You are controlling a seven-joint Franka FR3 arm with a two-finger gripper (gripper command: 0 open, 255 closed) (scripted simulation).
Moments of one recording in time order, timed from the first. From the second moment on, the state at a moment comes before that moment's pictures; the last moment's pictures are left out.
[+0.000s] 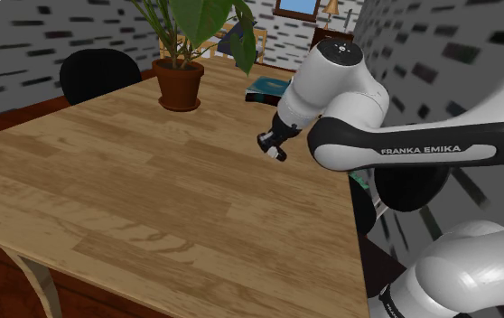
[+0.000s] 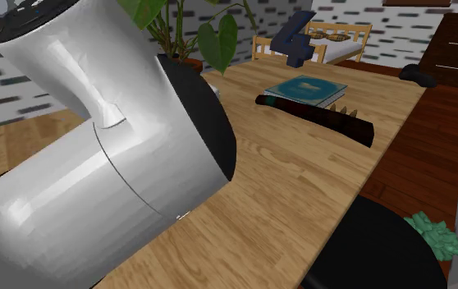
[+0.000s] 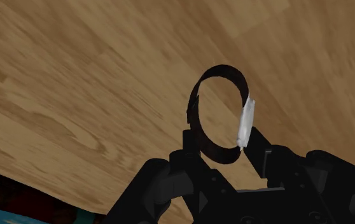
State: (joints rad) arm -0.20 -0.55 0.47 -2.53 -0.21 2.43 0.47
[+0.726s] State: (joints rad) arm -0.18 -0.58 0.43 -2.41 -0.18 2.29 0.41
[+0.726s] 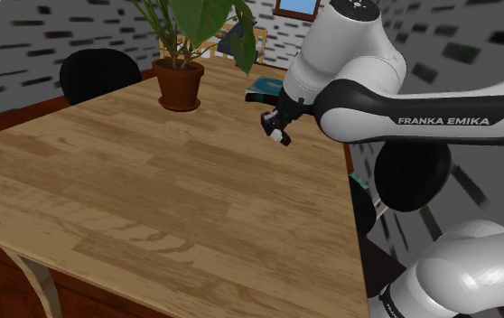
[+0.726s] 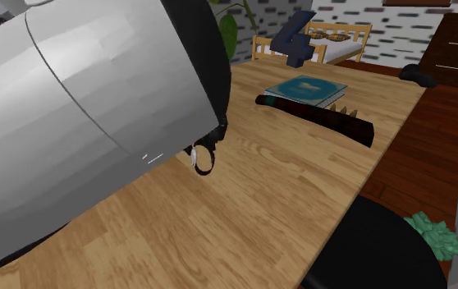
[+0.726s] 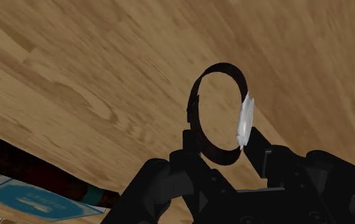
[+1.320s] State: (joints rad) arm -0.23 -0.50 0.32 -2.35 -0.21 2.34 0.28
